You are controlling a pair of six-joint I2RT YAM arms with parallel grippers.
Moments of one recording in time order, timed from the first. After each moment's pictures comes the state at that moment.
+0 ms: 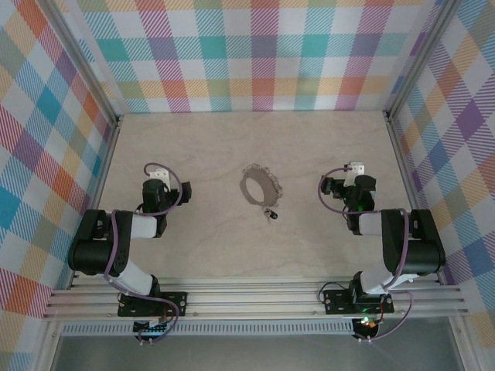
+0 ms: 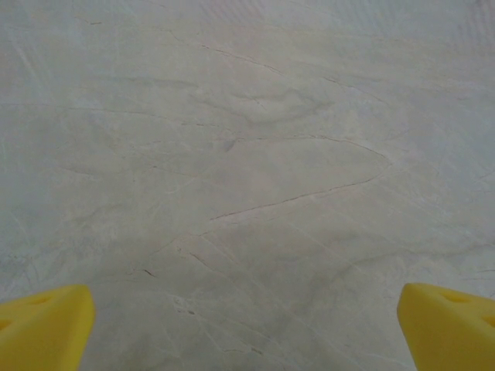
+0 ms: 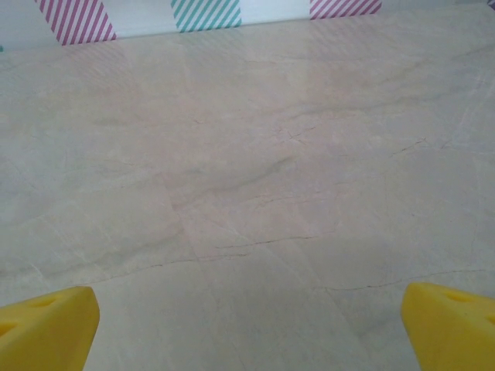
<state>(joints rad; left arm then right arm) -0.05 1.57 0.42 0.66 -0.06 -0.11 0.00 1.54 0.41 0.74 -0.09 0.07</state>
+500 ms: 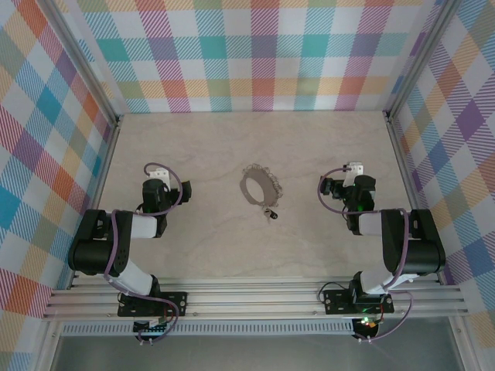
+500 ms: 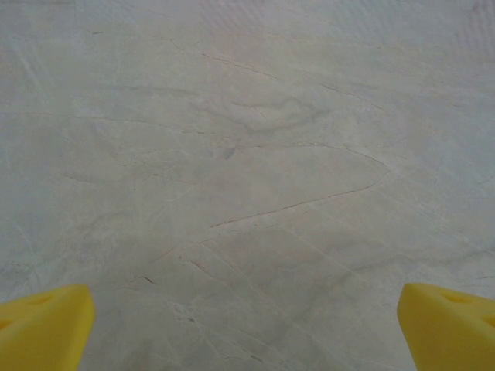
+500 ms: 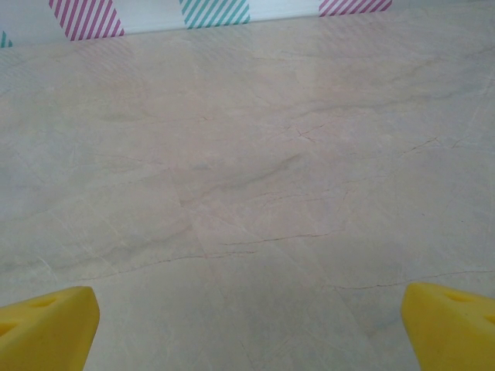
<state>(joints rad) -0.06 1.57 0.42 0.68 -0.06 -0.10 0.00 1.54 0.41 0.73 -0.11 0.06</state>
